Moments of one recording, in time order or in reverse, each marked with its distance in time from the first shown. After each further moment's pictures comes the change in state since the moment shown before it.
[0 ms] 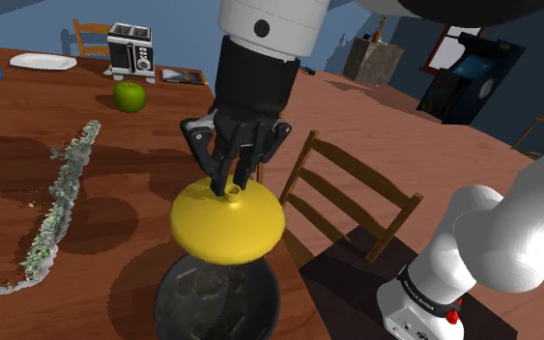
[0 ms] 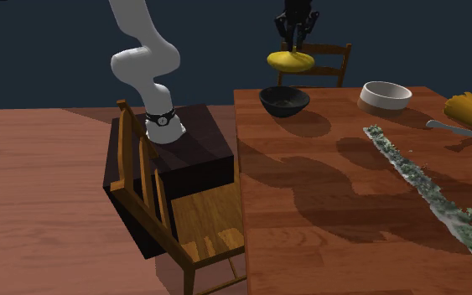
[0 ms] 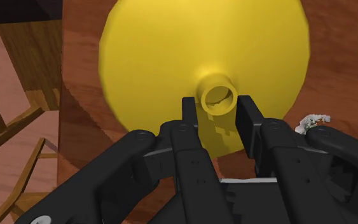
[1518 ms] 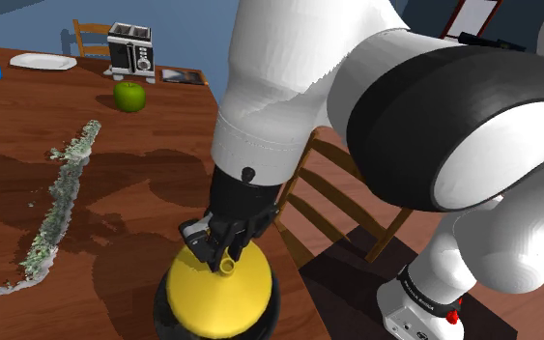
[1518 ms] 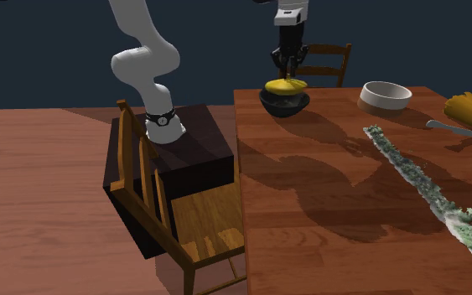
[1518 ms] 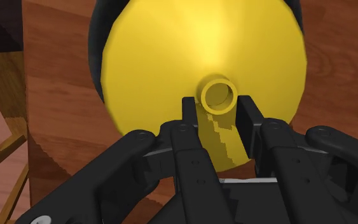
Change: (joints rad) arm 0.035 0.021 0.073 -0.240 0.006 0.265 0.076
